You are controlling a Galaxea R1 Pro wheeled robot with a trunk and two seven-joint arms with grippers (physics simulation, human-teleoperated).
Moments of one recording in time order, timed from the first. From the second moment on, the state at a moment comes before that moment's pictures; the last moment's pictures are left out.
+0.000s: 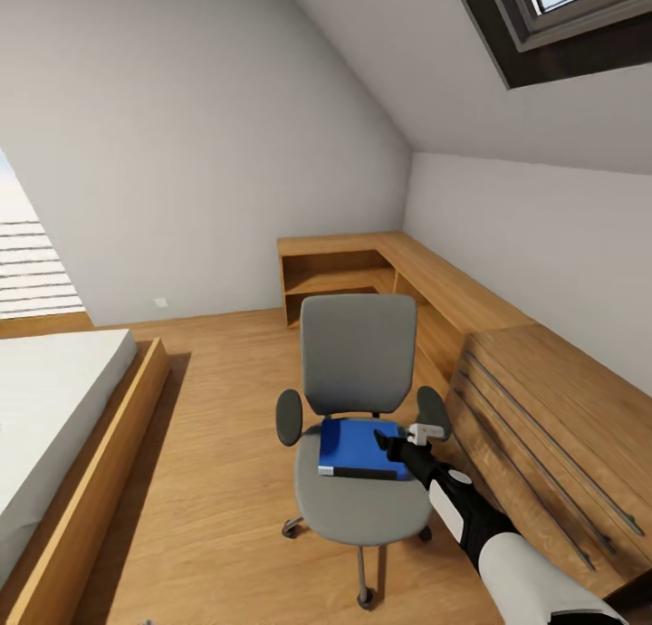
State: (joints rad) left arm -0.10 0.03 0.43 -0.61 0.01 -0.06 -0.08; right arm -0.69 0.02 0.03 -0.44 -0.26 -0.08 0.27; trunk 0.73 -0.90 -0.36
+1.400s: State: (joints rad) left arm -0.10 0.03 0.44 -0.61 0.08 -0.12 -0.08; right arm -0.69 0.02 0.03 -0.44 -0.17 0.00 -0.01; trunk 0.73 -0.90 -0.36
